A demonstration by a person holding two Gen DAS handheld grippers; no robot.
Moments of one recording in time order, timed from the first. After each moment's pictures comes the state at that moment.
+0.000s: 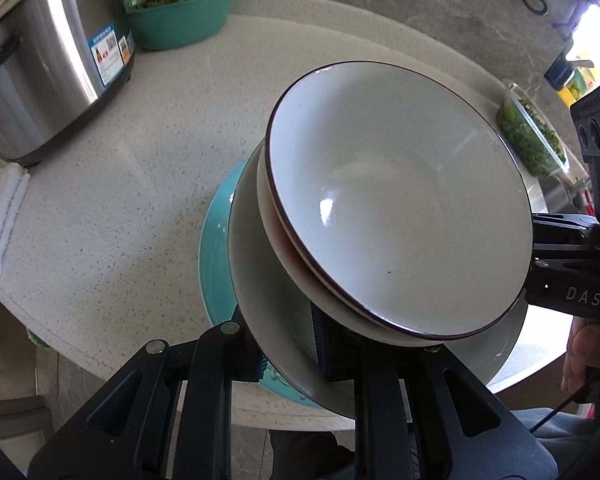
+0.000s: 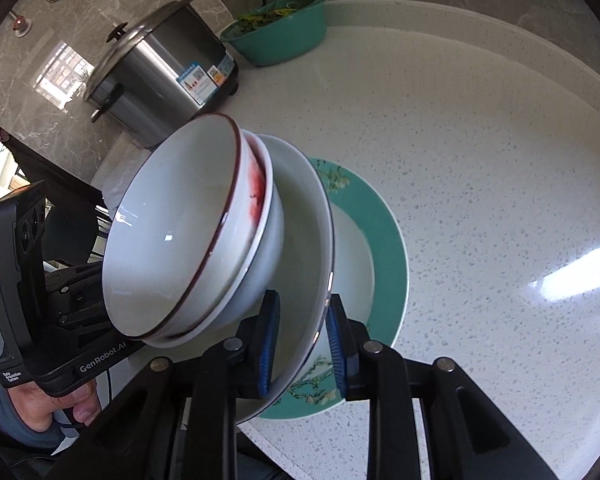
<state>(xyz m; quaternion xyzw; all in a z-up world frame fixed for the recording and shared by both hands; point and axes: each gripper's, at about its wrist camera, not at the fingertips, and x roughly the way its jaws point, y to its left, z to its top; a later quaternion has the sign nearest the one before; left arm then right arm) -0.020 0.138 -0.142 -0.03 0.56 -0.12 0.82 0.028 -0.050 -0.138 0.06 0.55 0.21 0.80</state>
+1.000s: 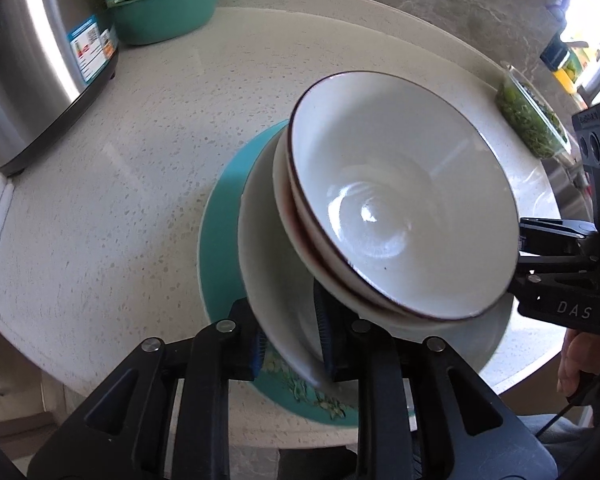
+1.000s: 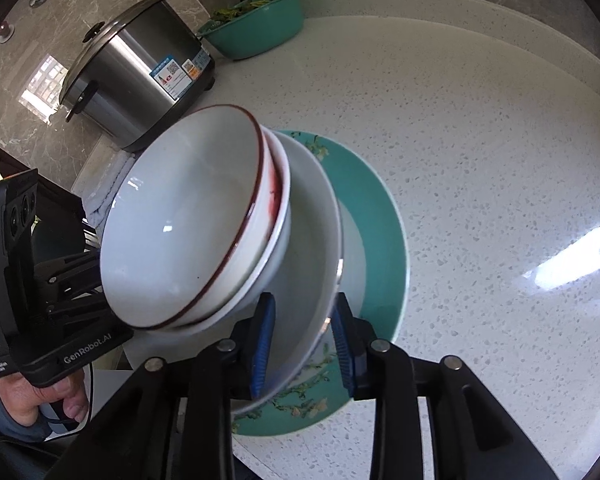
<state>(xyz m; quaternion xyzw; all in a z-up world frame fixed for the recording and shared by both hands) 0.003 0.151 -0.171 -0.01 0.57 -0.13 0.81 0.024 -0.048 -0.166 0.08 0.54 0.18 0.82</state>
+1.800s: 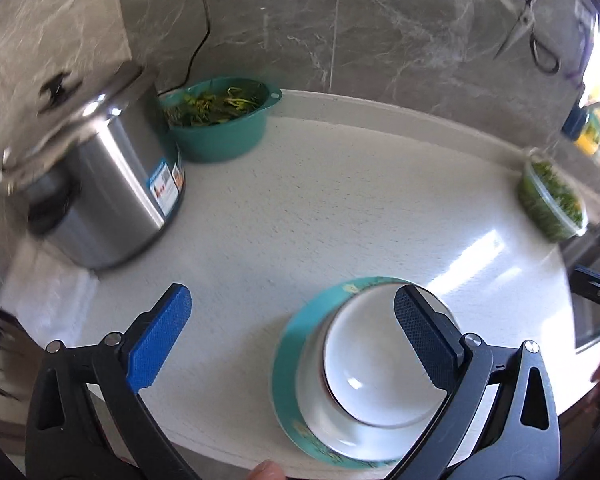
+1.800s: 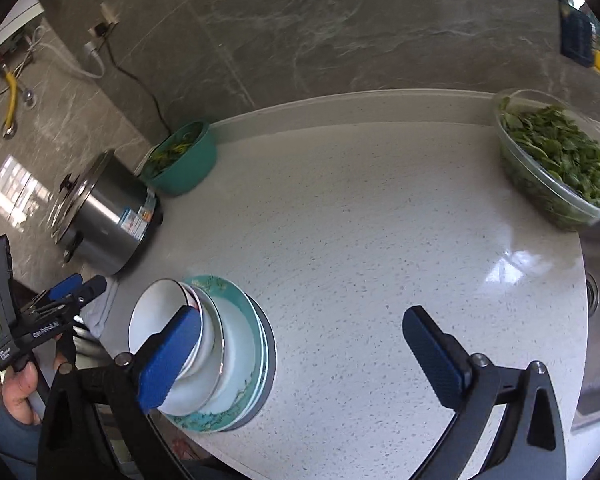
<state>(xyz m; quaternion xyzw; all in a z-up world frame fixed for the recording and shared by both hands) 0.052 0.155 -0.045 0.03 0.47 -0.06 0.88 -0.023 -0.170 -0.064 0.18 0.43 0.04 0.88</state>
